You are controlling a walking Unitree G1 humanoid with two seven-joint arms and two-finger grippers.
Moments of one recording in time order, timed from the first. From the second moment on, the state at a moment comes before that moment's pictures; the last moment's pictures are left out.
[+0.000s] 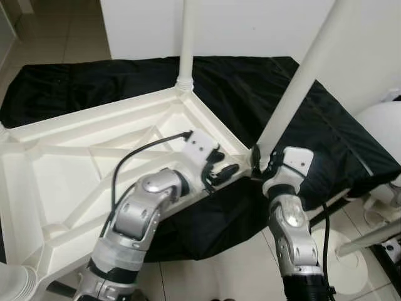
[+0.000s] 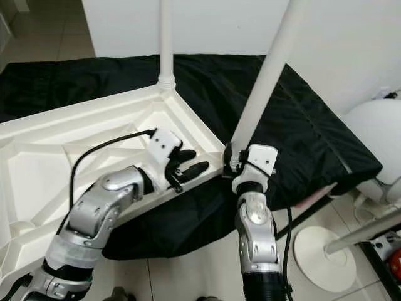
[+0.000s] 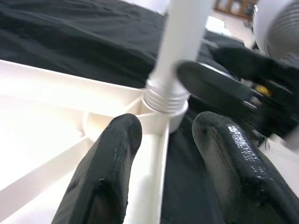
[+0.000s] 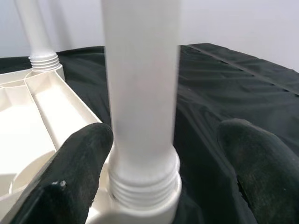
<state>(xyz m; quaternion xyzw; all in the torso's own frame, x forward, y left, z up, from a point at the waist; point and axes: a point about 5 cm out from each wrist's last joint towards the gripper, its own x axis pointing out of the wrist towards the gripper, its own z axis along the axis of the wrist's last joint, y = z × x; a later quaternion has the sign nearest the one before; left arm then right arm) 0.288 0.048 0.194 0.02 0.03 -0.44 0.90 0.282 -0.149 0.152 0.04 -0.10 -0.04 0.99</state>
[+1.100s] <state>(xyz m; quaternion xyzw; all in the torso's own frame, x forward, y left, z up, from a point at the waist) 0.307 0.087 0.195 -0.02 -0.02 -0.26 0.97 0.309 -0.176 0.161 0.01 -0.10 0.07 0.99</state>
